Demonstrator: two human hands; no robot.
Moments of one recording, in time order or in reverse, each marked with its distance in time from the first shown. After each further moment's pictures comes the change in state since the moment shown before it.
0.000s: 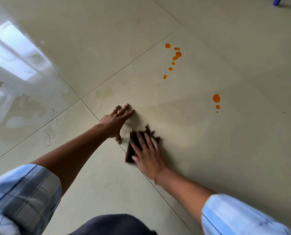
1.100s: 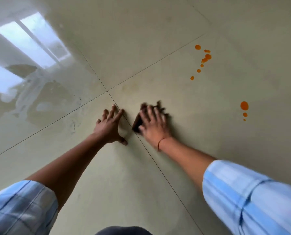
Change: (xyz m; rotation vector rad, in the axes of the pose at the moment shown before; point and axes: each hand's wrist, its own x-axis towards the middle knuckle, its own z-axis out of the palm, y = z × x) left_hand -0.052 -0.063 0.062 -0.377 0.109 -0.320; right_hand 0.104 -0.024 -0.026 -0.012 -0.089 0.048
